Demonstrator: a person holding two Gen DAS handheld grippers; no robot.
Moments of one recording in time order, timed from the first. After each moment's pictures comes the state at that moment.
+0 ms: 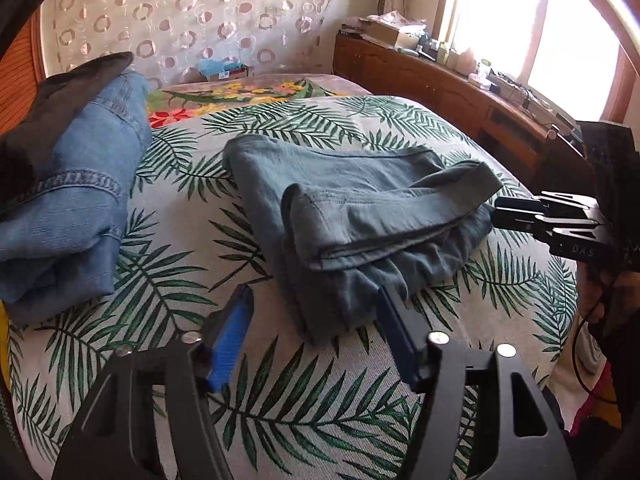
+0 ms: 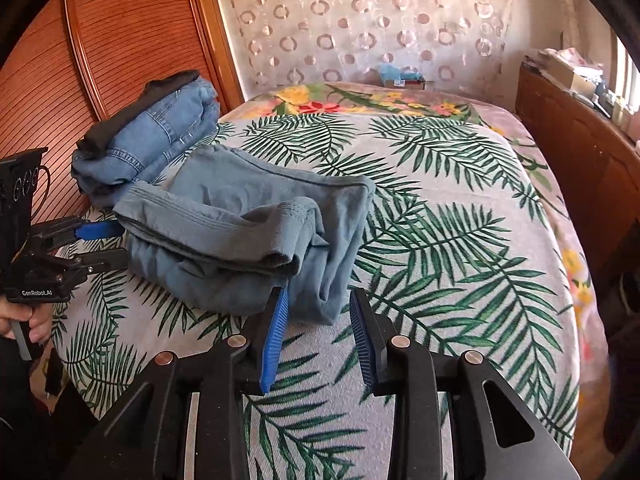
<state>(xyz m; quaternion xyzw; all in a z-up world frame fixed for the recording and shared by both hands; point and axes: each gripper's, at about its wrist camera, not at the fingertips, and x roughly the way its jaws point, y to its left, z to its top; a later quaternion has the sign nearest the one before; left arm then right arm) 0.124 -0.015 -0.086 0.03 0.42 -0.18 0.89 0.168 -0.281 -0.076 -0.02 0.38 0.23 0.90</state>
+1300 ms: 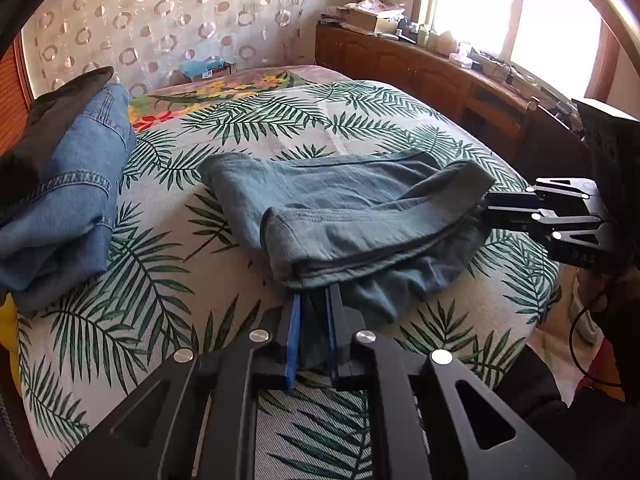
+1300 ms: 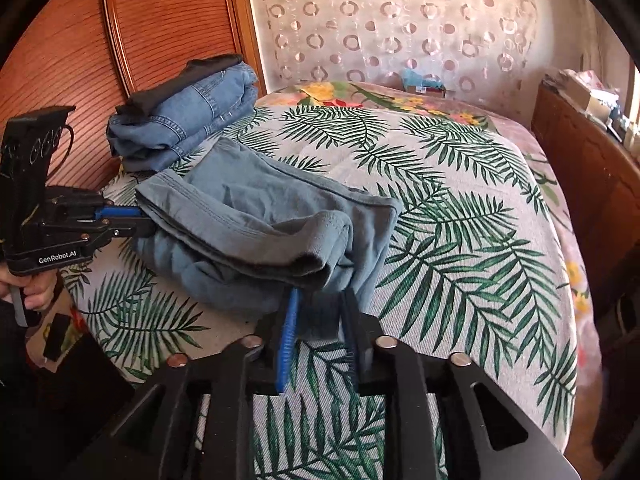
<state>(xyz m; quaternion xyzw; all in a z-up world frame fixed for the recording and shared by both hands) 0.089 -0.031 -0.076 0.06 0.43 -0.19 0.88 0.118 -0.282 -0.071 -0.06 0.37 0.25 0.89</state>
